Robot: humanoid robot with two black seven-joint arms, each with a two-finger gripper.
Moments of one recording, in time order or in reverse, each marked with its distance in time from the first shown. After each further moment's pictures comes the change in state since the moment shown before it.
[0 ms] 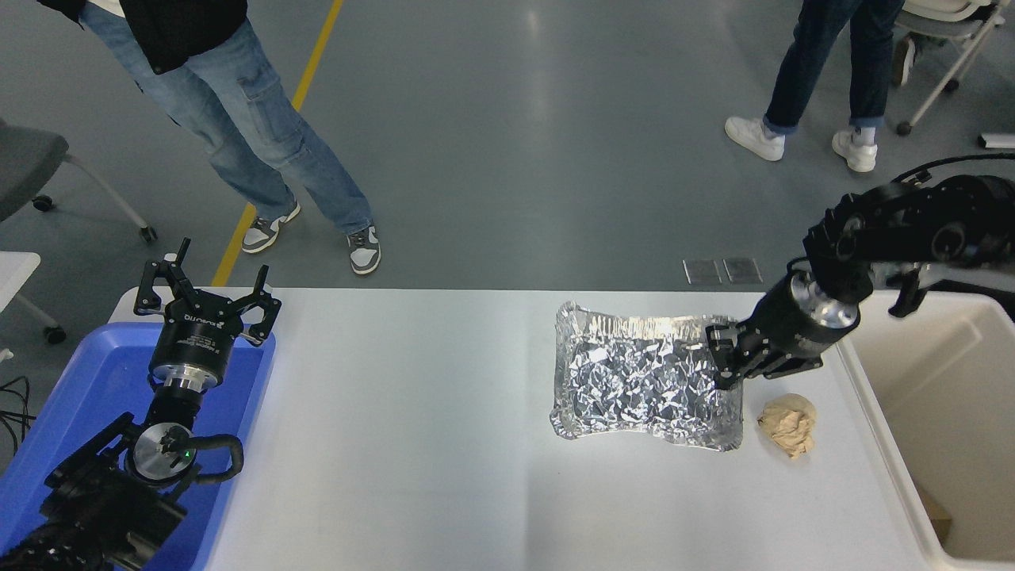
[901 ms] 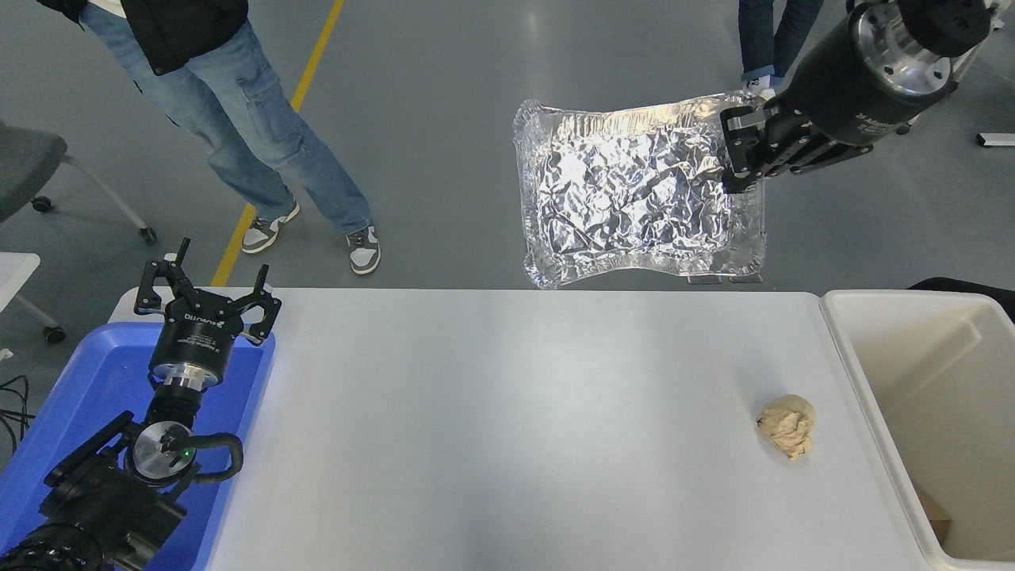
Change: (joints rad) left arm -0.001 0.000 0.000 0.000 0.000 0.000 0.000; right arm 0.419 -0.032 -0.068 0.041 -0.043 0.065 -0.001
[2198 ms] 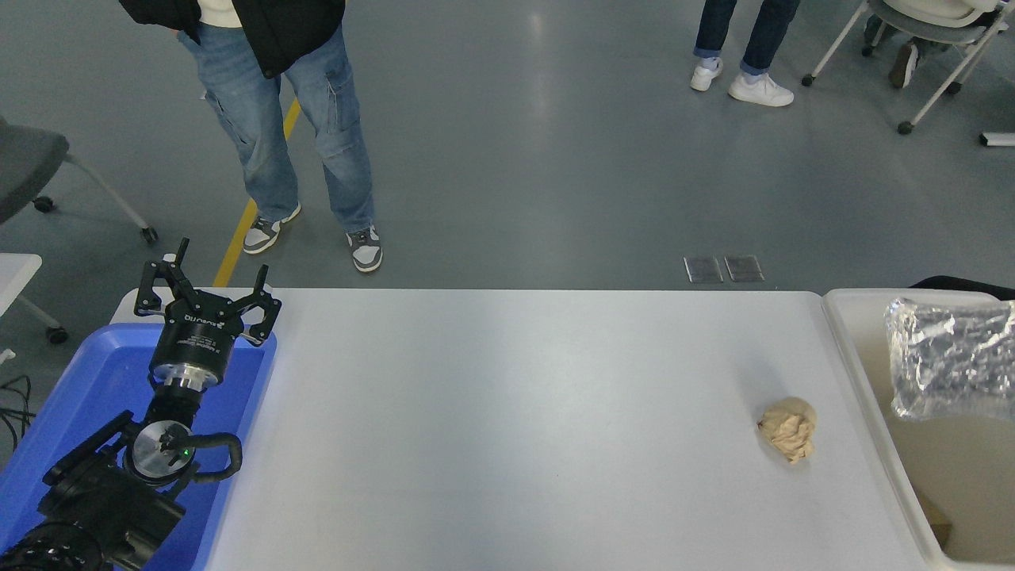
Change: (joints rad) left arm -0.001 0.000 0.000 0.000 -0.001 0.000 -0.001; right arm -1.308 -0.346 0.470 -0.900 -0.758 -0.370 0.068
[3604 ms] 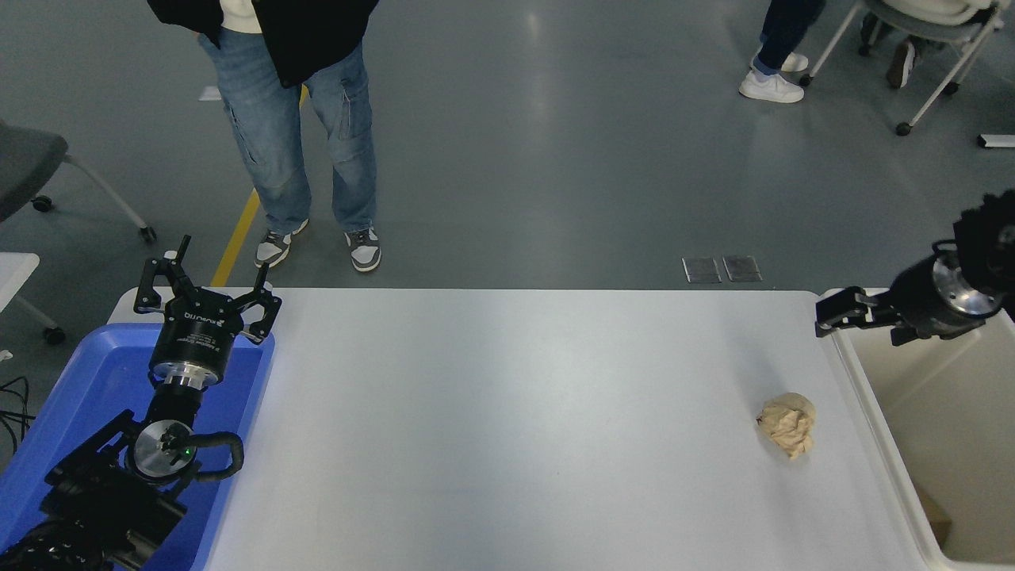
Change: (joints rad) left arm -0.001 0.000 0.000 -0.001 0.001 -0.004 0.004; right arm 0.696 0.150 -0.217 0.708 0.462 0.274 -0.052
